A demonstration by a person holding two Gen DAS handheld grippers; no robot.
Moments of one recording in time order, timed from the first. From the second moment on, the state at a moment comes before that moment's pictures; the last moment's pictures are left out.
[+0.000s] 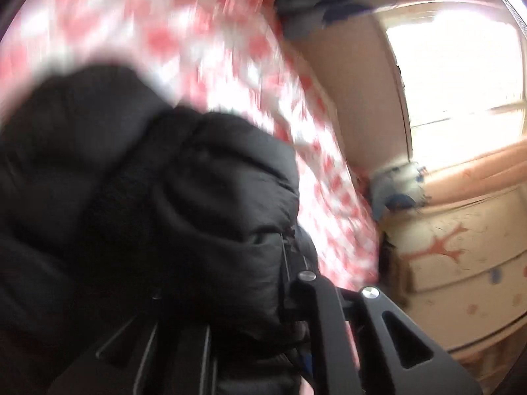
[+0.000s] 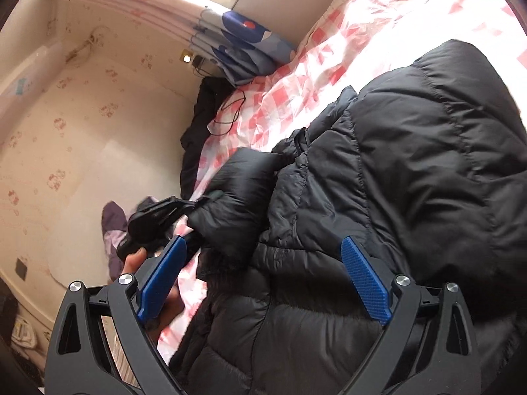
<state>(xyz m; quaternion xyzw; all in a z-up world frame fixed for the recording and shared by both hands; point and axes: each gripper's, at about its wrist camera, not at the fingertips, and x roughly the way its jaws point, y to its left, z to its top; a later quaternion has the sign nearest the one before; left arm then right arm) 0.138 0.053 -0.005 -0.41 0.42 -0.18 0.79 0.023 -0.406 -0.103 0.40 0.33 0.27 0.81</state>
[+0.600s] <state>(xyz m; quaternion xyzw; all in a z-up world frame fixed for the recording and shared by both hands) 0.099 0.267 0.159 0.00 0.33 0.11 0.94 0.019 -0.365 -0.097 0.31 0.37 0.28 0.83</state>
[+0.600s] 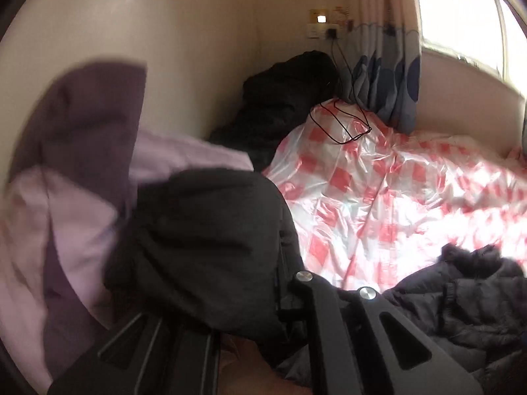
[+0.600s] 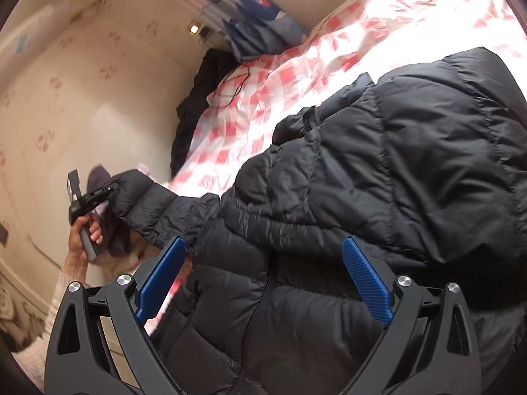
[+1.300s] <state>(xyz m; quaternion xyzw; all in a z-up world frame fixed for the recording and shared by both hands) 0.098 0.262 0.167 -0.10 0.26 0.03 0.96 0.161 0.037 -0.159 -0.25 0.49 0.20 0.81</state>
